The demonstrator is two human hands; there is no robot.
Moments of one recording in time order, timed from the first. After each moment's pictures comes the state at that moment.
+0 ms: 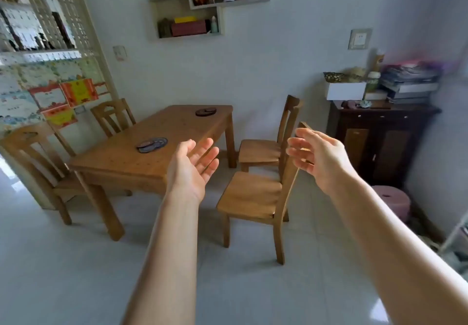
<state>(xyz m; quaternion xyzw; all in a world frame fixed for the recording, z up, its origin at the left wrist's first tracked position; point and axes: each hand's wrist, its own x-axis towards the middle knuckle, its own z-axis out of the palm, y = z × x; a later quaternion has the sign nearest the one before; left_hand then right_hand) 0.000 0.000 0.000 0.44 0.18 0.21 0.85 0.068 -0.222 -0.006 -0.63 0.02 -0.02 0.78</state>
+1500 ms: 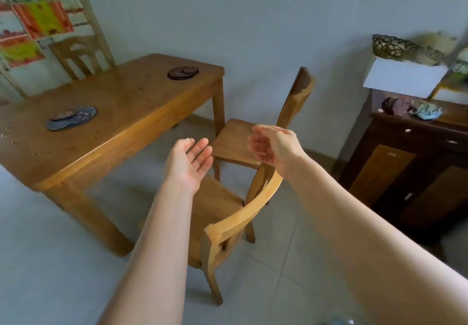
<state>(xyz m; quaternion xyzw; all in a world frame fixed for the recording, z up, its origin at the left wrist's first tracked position) 0.591 -0.193 -0.110 0.39 0.34 0.21 0.83 0.704 -0.340 -0.098 -0.66 -0.02 0.22 0.71</state>
